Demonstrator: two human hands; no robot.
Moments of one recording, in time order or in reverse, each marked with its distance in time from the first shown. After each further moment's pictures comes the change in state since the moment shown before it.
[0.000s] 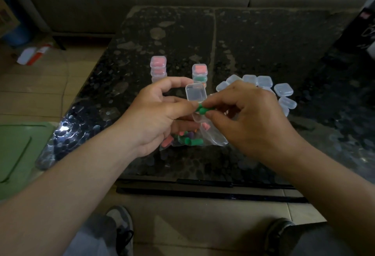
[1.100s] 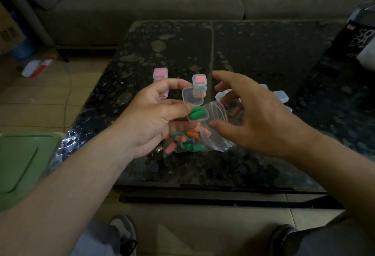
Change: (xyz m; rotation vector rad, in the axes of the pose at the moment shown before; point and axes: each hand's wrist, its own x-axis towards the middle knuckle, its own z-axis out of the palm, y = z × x) left_hand -0.001 0.011 -0.010 -0.018 -0.057 0.041; right_hand 0.010 0.008 -0.022 -0.036 -0.129 -0.040
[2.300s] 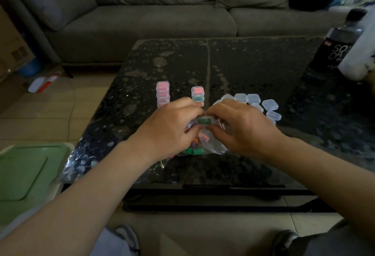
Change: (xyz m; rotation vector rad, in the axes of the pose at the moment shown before) left_hand 0.010 -0.016 -0.004 1.200 -0.122 0.867; right_hand -0.001 0.017 0.020 -0.219 0.129 -0.290
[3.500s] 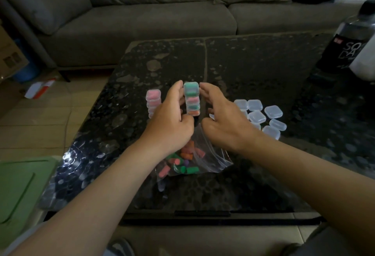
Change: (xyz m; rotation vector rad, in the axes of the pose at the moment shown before) left_hand 0.044 -0.020 0.031 -0.391 0.080 -0.619; right_hand 0.047 0.015 0.022 0.507 -0.096 0.443
